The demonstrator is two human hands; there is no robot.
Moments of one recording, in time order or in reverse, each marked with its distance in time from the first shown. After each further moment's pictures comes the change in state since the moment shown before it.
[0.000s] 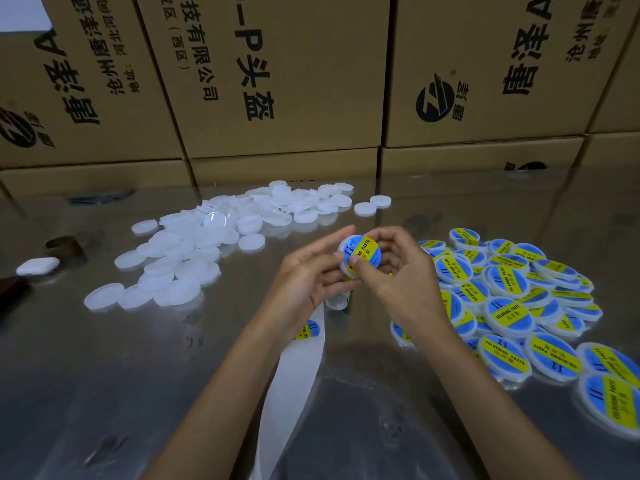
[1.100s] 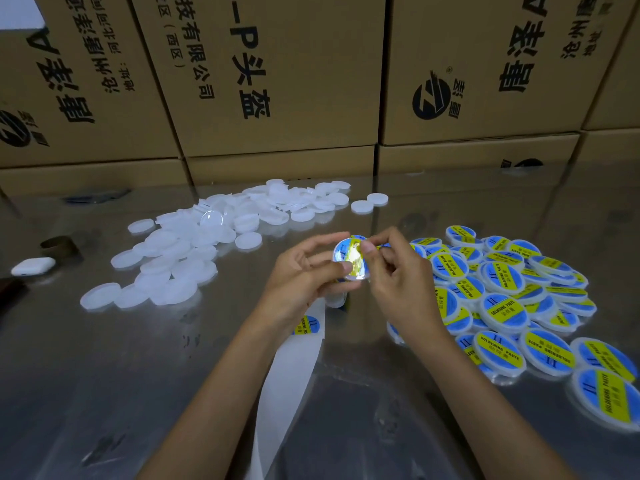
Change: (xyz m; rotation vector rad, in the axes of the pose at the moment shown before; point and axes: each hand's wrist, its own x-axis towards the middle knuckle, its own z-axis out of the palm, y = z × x) left_hand 0.000 -0.004 -0.002 0.072 0.026 0.038; right_hand 0.000 0.022 -0.006 -0.319 0.044 -0.126
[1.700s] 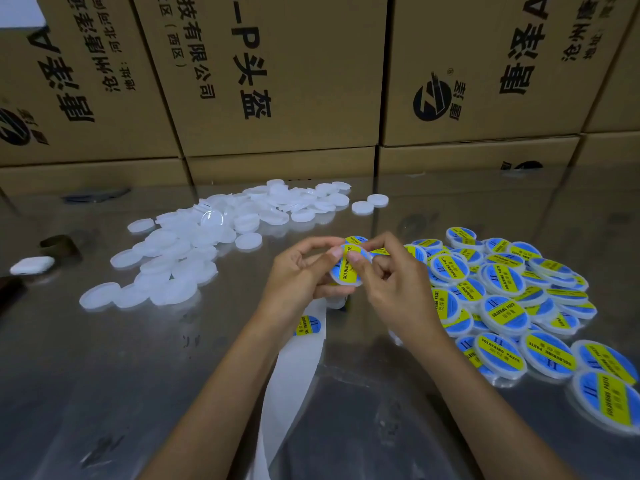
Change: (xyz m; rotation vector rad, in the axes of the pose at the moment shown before) left_hand 0.001 -0.003 -0.002 0.088 0.124 0.010; right_hand -0.002 0.000 0.003 0.039 -0.044 0.003
